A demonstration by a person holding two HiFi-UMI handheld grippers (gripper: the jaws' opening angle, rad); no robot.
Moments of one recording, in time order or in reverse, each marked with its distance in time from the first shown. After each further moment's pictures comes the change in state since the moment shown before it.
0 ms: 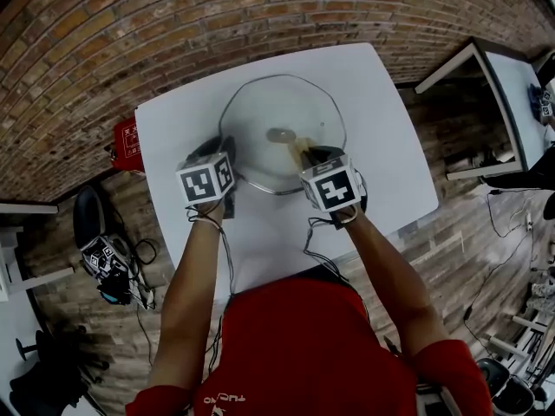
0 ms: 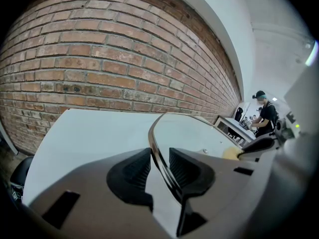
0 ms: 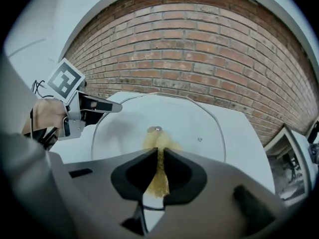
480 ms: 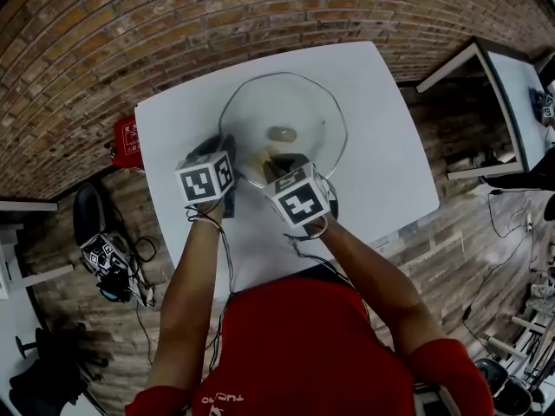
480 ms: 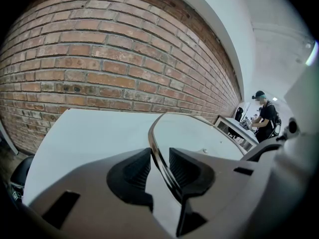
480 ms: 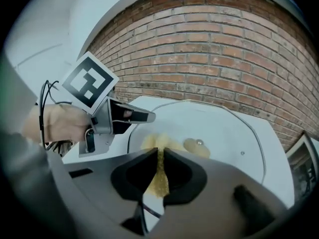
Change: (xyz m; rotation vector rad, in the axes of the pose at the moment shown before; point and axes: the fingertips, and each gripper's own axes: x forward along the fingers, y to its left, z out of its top) left arm 0.000 0.000 -0.001 -0.002 0.004 0.003; right arm 0.011 0.086 0.028 -0.072 -0.050 0.155
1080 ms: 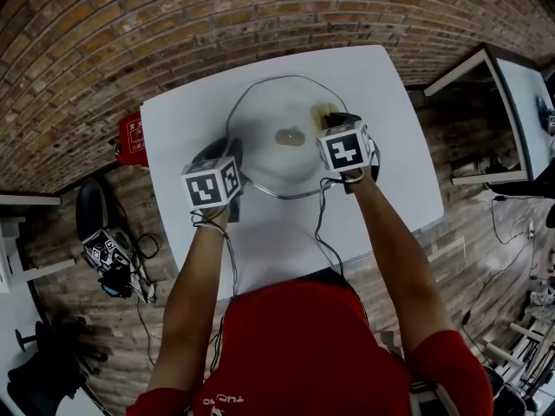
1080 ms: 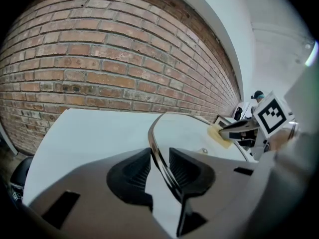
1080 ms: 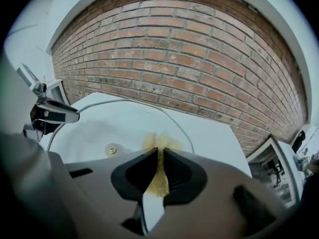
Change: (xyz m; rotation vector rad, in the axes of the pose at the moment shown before) left arm 0.001 -0.001 0.002 -0.001 0.006 -0.008; right arm 0.000 -0.178 0.007 0.047 0.032 -0.335
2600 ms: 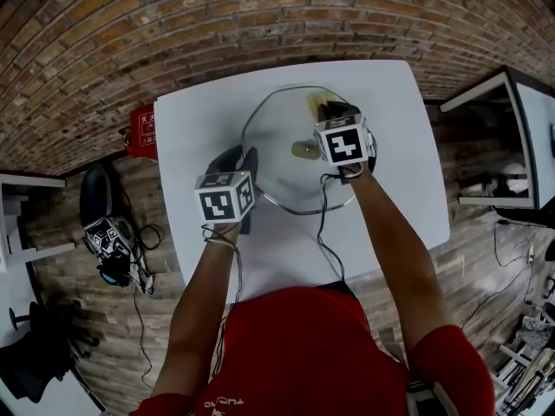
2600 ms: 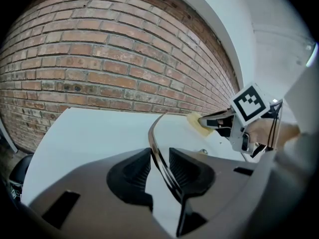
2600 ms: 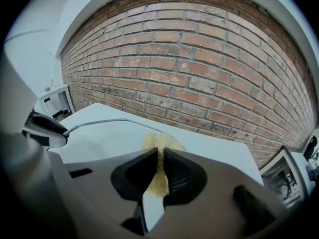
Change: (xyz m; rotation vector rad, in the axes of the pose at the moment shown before) left arm 0.002 0.000 0.000 -0.014 -0.012 0.001; right arm 0.044 0.018 0.072 -0.043 -0.116 0.059
